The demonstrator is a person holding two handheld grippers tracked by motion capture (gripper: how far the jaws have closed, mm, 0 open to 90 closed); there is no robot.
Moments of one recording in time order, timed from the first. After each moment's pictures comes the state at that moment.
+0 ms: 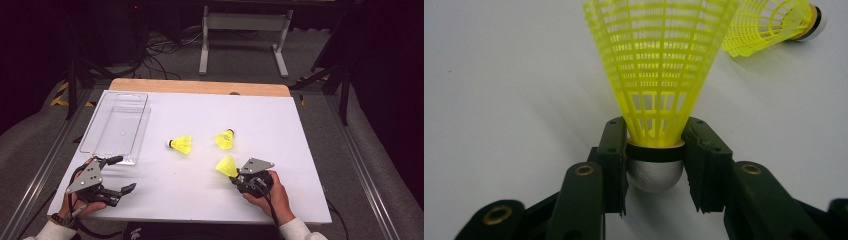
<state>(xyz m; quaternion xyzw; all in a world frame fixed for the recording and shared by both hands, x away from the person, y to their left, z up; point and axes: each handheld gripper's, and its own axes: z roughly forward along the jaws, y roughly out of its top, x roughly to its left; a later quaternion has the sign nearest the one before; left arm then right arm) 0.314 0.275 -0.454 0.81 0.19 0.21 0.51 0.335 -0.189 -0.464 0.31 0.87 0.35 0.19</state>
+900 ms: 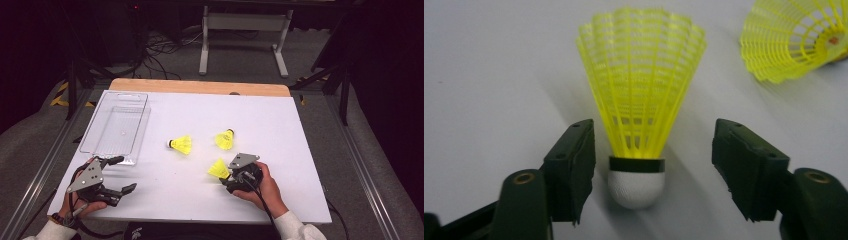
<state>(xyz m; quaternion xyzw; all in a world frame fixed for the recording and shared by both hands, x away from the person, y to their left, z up) 0.315 0.274 -0.455 0.82 0.19 0.21 0.50 0.352 -0.164 -0.461 0.28 0.89 0.32 0.18</state>
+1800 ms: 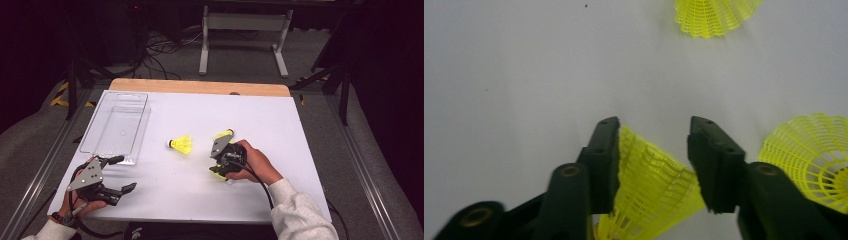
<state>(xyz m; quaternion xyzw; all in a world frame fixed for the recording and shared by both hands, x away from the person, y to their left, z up) 0.318 0.275 -0.454 0.82 0.19 0.20 0.51 0.398 -0.123 -0.420 0.10 0.95 0.26 0.12</state>
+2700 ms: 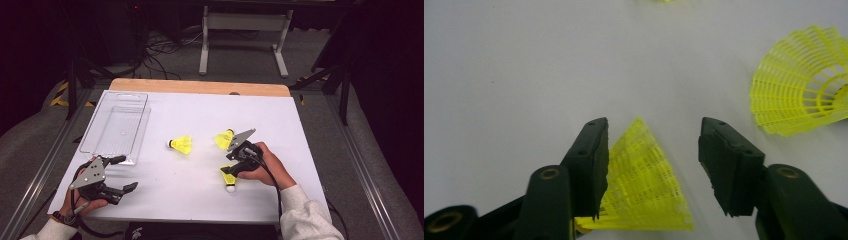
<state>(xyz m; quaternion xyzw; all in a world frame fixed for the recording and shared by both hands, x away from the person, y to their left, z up) 0.320 0.271 -0.455 0.82 0.19 0.20 0.50 0.401 -0.167 -0.423 0.21 0.93 0.29 0.06</state>
